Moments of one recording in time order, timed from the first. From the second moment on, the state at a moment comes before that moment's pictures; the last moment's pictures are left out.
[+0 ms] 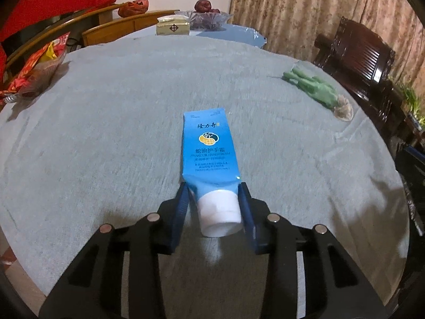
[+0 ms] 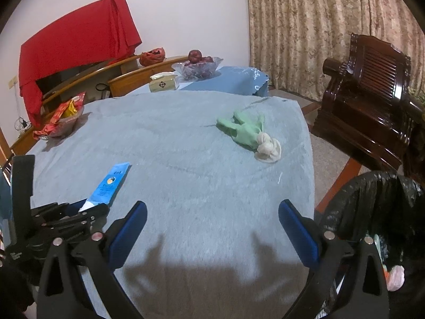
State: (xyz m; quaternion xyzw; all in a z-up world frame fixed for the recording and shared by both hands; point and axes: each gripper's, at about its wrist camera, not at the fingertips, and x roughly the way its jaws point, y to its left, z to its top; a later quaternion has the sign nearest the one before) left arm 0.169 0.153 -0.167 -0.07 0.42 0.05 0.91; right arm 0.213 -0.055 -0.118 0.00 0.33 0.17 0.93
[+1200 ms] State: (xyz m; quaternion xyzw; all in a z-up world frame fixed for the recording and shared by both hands) left arm 0.327 0.138 -0.135 -0.05 0.37 0.03 0.93; right arm 0.395 -0.065 -0.163 0.02 0.41 0.09 0.91
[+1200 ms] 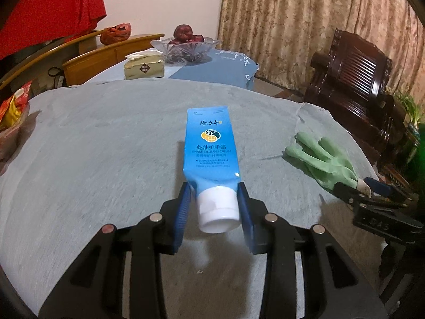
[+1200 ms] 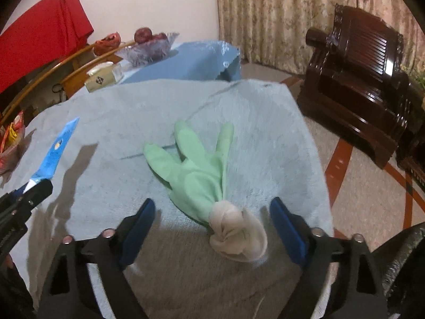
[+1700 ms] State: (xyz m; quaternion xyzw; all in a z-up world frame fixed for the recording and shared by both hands) left arm 0.316 0.123 -0.125 -0.05 0.37 0.01 0.93; right arm 0.377 -0.063 -0.155 0.02 0.42 0.11 0.90
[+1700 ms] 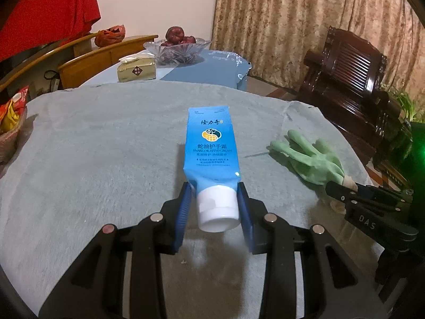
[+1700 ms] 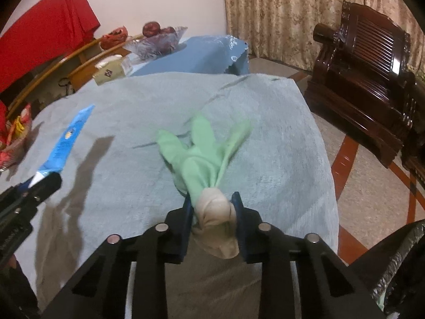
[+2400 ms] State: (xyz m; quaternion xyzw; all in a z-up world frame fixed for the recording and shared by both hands) left arm 0.270 0.093 -0.076 -0.05 0.33 -0.02 0.94; right arm 0.297 -0.083 -0.078 0.06 0.33 0.14 0.93
